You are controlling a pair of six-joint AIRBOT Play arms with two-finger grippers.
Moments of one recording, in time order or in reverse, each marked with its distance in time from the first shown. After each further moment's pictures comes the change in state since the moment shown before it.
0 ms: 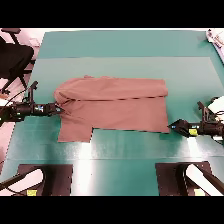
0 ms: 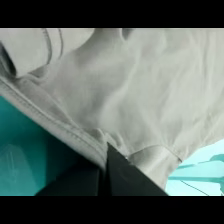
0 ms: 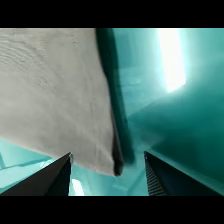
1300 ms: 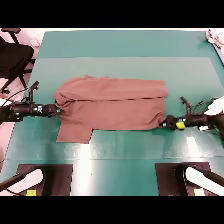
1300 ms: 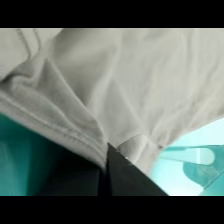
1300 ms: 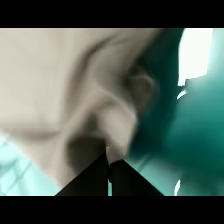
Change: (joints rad) left arm 0.000 0.029 0.006 -0.006 -0.080 0.000; right arm 0.283 -0.130 0.129 0.105 -0.051 0.063
